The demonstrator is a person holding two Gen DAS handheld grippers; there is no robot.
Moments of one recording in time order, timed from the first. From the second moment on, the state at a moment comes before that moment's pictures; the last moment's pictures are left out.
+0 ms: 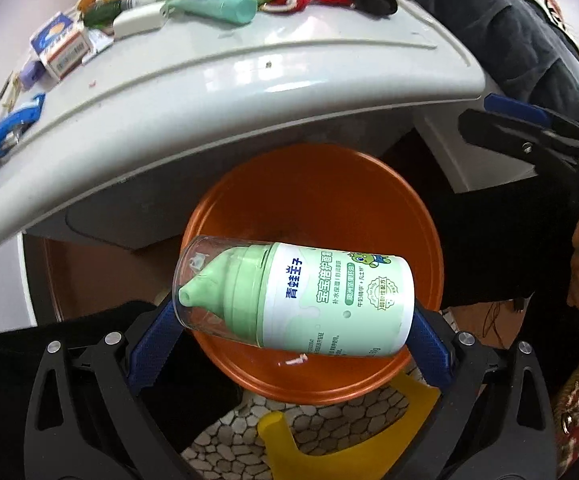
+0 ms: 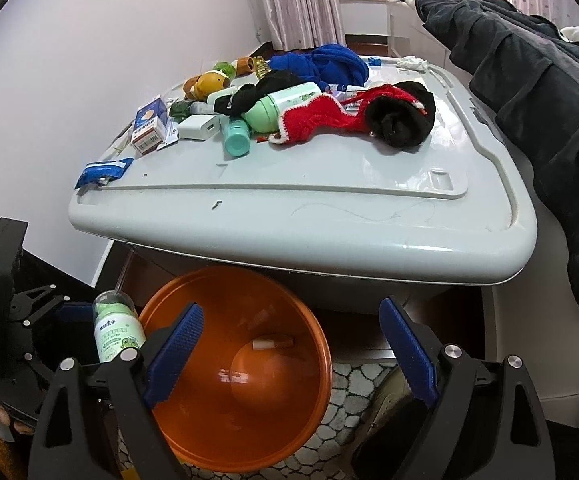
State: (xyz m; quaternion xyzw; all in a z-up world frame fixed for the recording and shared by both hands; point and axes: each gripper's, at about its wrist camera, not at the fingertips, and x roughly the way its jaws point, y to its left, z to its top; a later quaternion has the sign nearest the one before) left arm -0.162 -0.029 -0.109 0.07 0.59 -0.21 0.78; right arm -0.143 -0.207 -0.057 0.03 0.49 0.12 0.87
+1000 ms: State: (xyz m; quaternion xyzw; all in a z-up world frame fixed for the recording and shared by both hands) left arm -0.154 -0.011 -0.088 0.00 0.58 -0.24 0.78; right arm -0.144 -0.216 -0.046 0.04 0.46 0.10 0.88
